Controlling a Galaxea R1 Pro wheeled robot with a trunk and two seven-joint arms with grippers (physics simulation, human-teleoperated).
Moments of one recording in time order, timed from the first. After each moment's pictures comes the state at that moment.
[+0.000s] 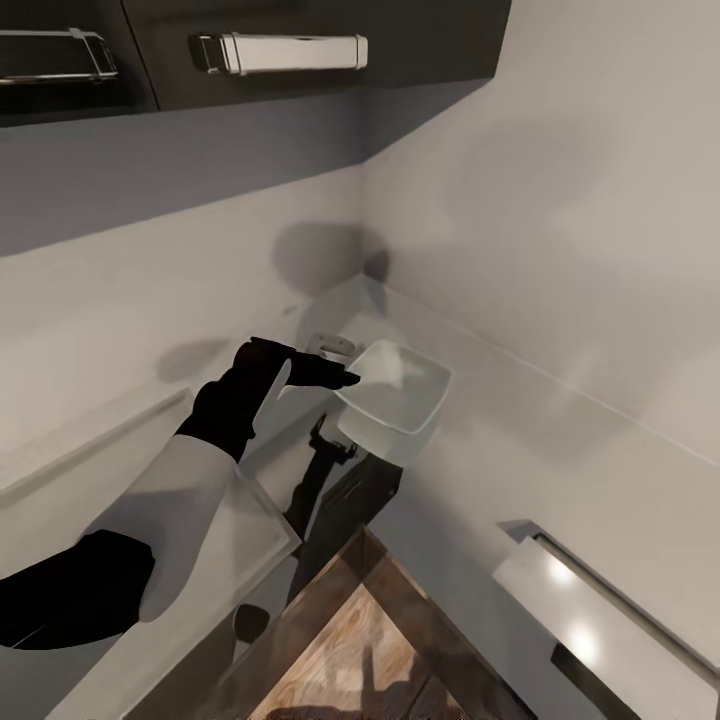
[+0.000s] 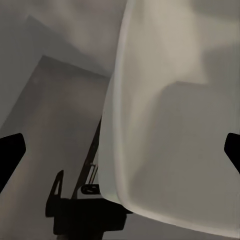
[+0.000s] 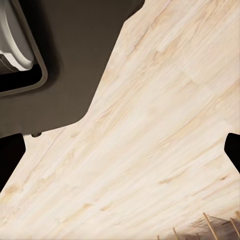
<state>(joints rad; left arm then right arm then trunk) -1.19 -0.12 -0.24 -0.87 -0.02 0.84 -0.35 0.04 0.10 -0.14 -0.02 0.00 -0.18 -0.17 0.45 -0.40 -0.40</state>
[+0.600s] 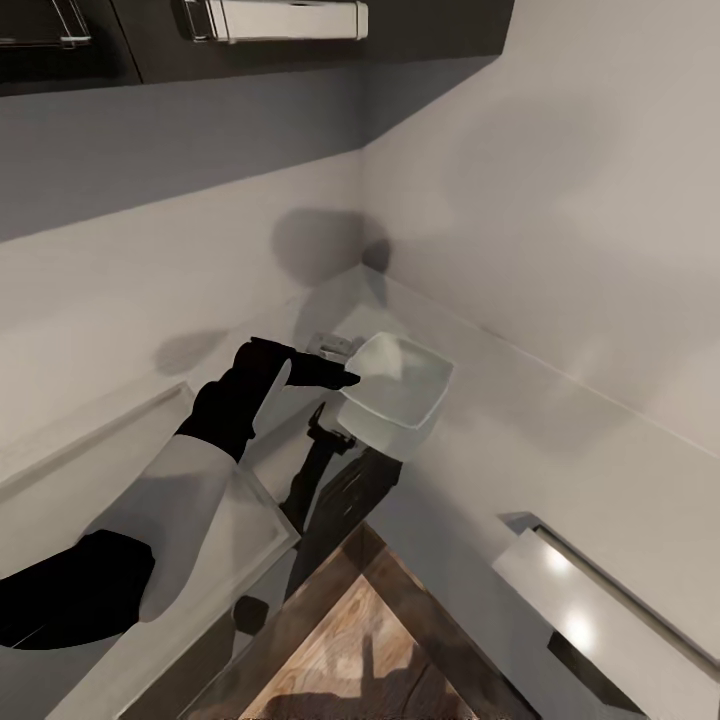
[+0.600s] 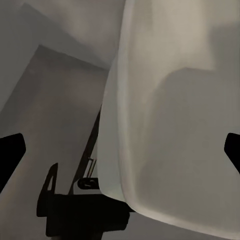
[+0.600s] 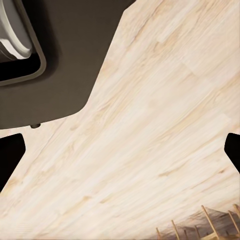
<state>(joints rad) -1.19 -0.12 -0.24 -0.86 -0.02 0.84 -0.35 0.04 0.11 -0.14 -0.02 0.00 -0.18 -0.17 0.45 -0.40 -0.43</state>
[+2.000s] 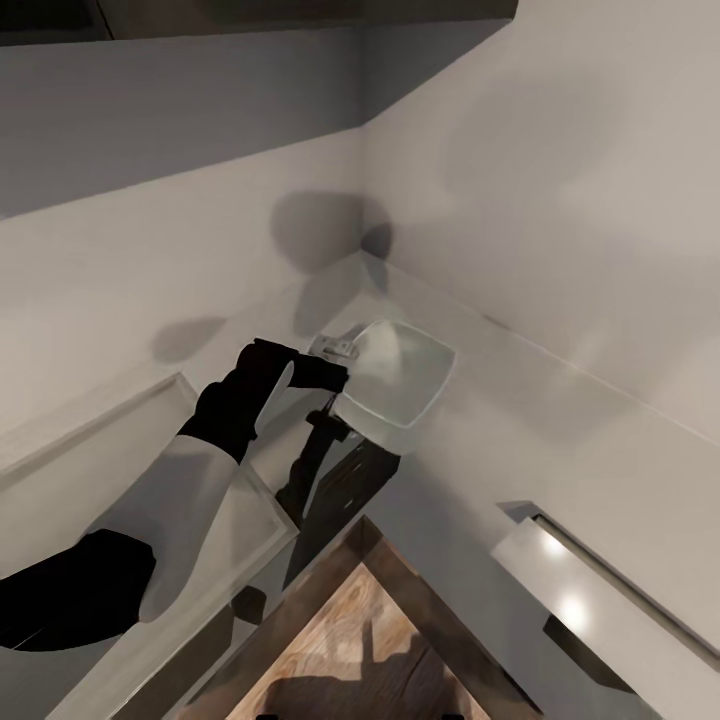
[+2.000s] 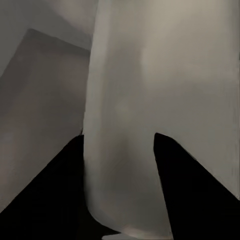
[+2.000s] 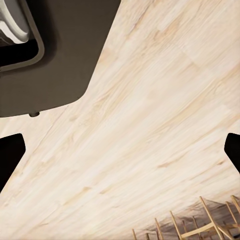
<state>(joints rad) -1.19 -0.12 -0.26 -0.86 0.00 0.84 -0.35 0.04 0.11 -0.14 -0.02 0.00 -0.18 -0.17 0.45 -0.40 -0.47</state>
